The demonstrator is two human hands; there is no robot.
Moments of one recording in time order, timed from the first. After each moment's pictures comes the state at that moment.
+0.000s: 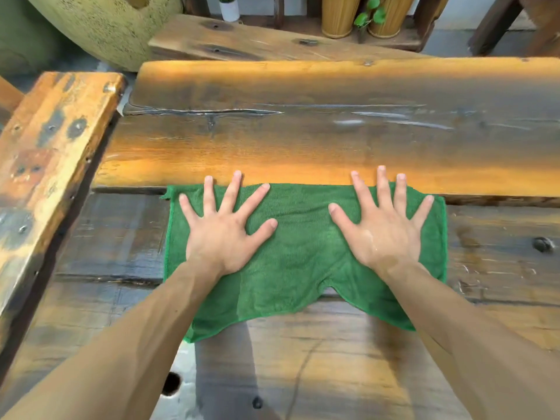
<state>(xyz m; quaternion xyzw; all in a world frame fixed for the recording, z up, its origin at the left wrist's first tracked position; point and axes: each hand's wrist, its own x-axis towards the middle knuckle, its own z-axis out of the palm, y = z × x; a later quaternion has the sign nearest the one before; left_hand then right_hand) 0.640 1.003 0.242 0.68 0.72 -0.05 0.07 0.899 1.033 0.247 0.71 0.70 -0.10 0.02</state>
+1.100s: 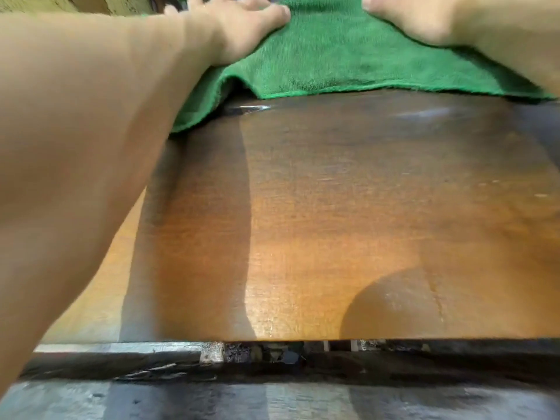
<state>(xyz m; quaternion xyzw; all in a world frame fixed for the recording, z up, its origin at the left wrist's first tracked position) 0.625 1.409 0.234 0.70 0.71 -0.04 0.01 0.894 1.403 0.228 0.68 0.71 -0.14 -0.12</state>
